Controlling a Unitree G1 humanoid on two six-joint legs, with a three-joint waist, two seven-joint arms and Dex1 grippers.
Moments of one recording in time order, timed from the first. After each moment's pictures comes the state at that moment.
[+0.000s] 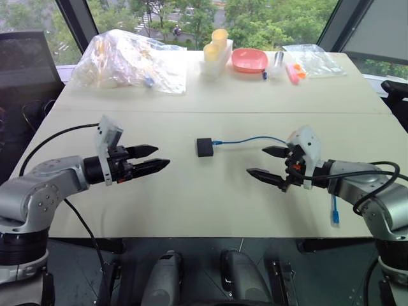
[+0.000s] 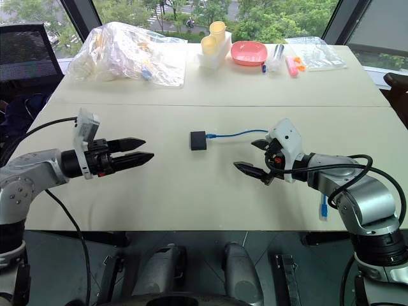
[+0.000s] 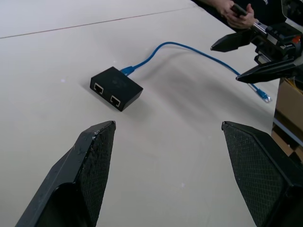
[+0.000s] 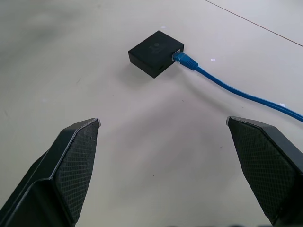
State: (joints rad) left arm -0.33 0.76 0.22 -0.30 -0.86 0.96 -0.82; right arm -0.29 -0.79 -0.07 -0.40 0.59 0.84 0.73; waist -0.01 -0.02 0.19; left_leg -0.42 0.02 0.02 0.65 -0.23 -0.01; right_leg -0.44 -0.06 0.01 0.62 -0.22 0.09
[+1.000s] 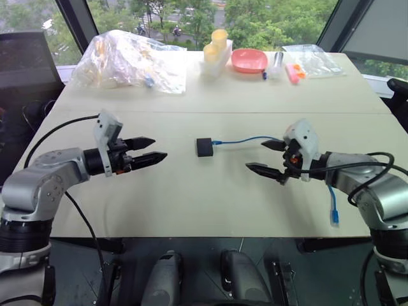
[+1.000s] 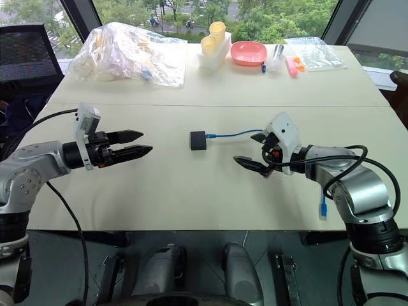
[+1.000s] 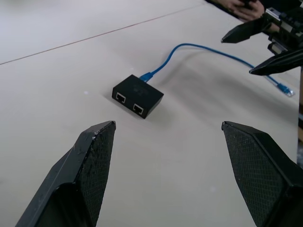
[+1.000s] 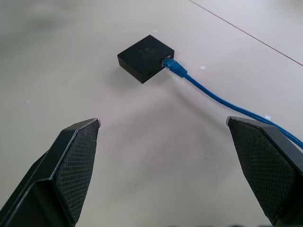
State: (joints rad) left arm -0.43 0.78 0.12 -0.14 -0.71 0.79 -0.92; right arm -0.41 -0.78 0.01 -0.30 0.49 0.78 0.78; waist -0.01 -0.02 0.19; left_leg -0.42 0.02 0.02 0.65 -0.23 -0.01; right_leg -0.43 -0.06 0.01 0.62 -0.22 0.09
